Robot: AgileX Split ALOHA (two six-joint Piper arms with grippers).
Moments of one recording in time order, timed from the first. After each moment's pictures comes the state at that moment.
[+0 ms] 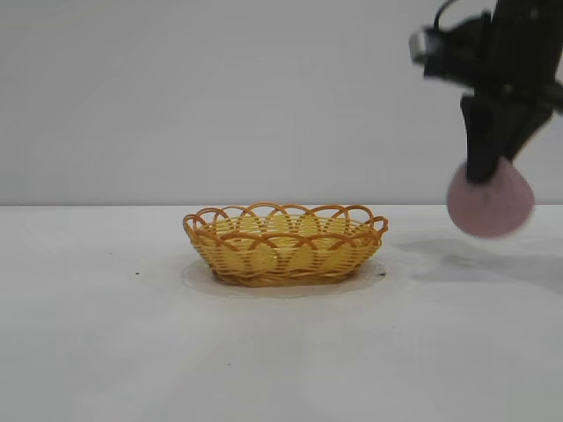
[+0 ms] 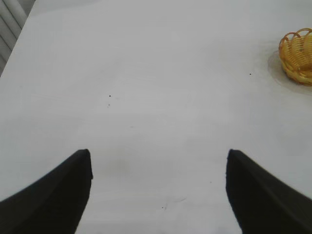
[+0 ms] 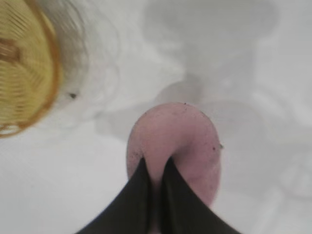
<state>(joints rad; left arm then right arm) 0.01 -0.02 -0.48 -0.01 1.12 0.01 0.23 1.93 -1.50 0.28 1.11 -0.35</state>
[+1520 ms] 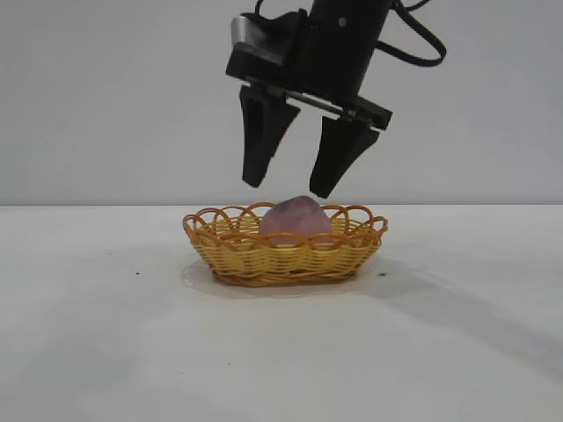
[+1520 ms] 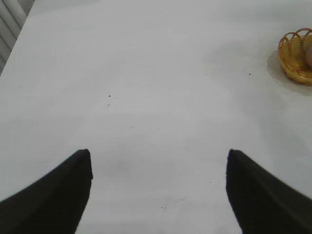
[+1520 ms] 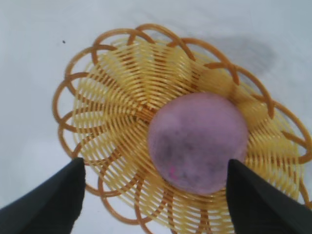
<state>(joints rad) 0.01 -0.02 -0.48 -0.01 1.12 0.01 0.56 2.11 -1.68 0.32 1.05 -0.31</state>
